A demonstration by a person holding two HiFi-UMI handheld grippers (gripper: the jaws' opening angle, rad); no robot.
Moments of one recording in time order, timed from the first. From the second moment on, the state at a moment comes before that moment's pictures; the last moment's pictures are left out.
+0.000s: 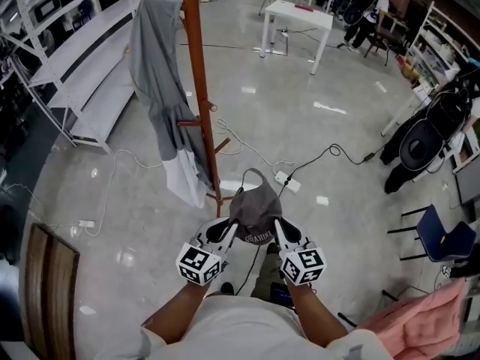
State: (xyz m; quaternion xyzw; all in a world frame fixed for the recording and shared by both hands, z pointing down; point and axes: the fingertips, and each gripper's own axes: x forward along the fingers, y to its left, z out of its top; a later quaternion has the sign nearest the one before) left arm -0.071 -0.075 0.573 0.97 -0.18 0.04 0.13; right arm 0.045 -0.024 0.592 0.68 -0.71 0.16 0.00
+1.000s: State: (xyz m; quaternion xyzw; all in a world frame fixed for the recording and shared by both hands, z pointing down) left arm 0.067 -0.219 0.582 0.91 -0.39 0.09 0.13; right arm 0.188 -0.231 0.619 0.50 -0.84 0.22 -0.02
